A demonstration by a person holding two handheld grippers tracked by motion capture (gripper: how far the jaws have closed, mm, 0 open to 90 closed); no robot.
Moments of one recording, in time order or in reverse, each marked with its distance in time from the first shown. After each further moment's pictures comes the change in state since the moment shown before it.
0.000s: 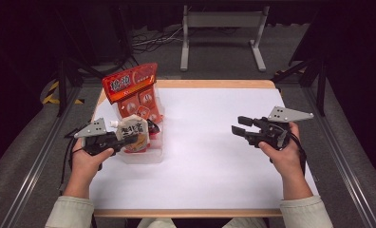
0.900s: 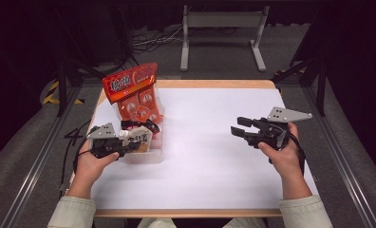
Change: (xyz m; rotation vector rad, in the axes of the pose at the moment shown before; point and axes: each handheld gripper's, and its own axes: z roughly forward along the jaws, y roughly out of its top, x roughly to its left) left arm 0.001 -0.014 0.014 0.144 0.015 -0.040; right arm -0.001 -0.003 0.002 0.000 0.013 0.016
